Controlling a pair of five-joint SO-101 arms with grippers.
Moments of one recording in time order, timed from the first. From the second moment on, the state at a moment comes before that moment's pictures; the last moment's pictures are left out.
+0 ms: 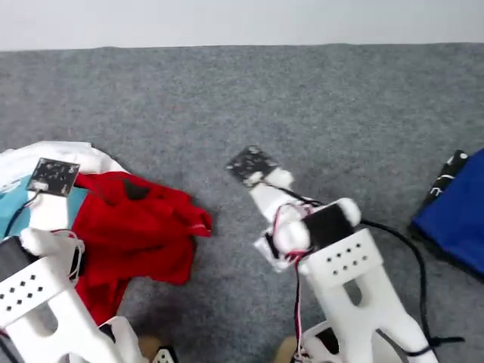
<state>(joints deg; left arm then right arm) -38.9 -46.7 40.3 95.6 -33.4 -31.6 -38.2 32.6 86.7 14.7</state>
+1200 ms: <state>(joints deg) -41.6 -47.2 42.9 92.4 -33.4 -49.1 12.1 -2.1 69.6 14.6</state>
